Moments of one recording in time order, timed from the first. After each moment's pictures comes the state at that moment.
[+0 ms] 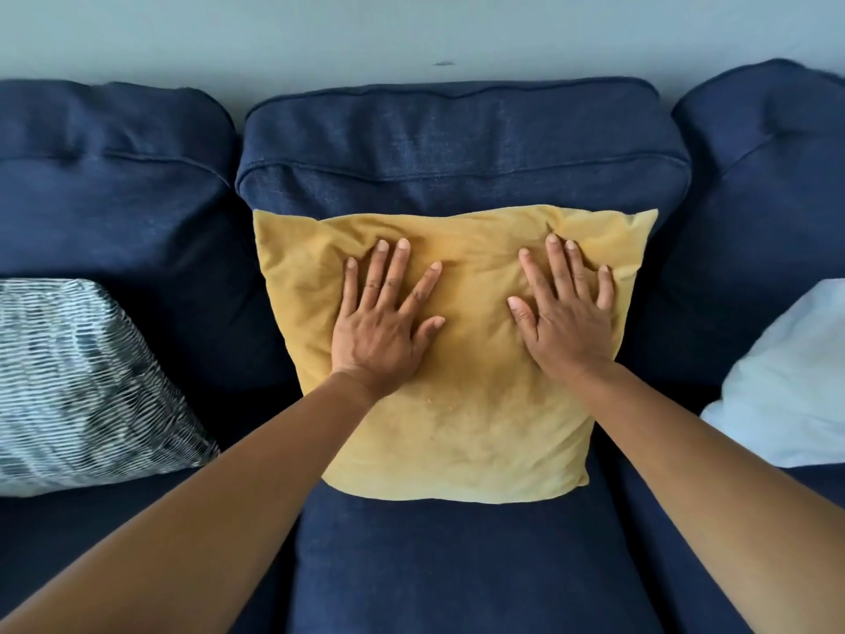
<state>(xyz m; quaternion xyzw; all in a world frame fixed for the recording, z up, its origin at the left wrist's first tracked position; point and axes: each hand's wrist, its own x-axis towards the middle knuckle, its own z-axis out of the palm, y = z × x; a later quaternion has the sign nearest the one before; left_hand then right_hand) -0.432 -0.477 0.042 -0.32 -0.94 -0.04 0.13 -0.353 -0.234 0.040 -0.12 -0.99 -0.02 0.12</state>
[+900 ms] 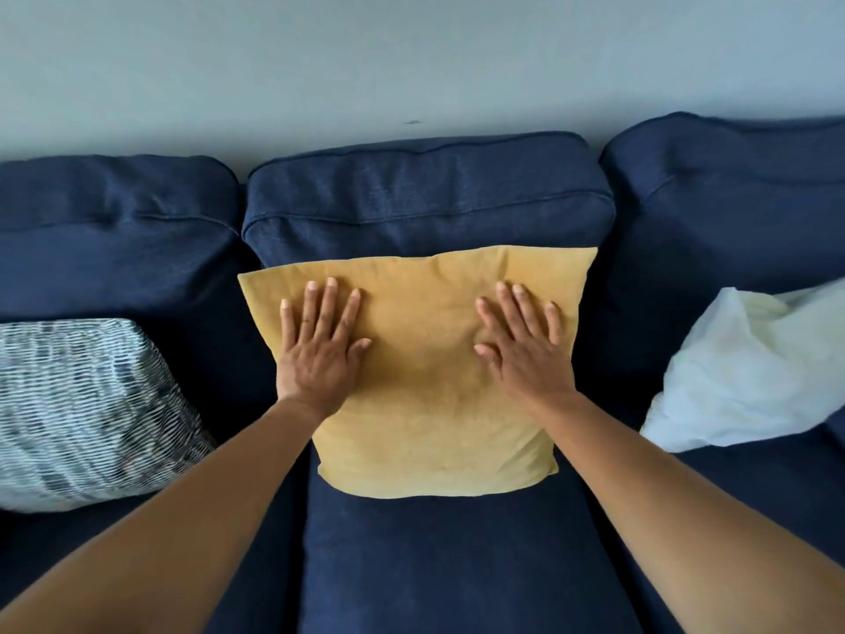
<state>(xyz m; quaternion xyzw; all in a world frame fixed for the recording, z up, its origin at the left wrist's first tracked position) -0.424 -0.539 0.075 -0.26 -0.96 0.03 0.07 -0.309 -0.255 0.074 -0.08 -0.99 -0.08 0.03</state>
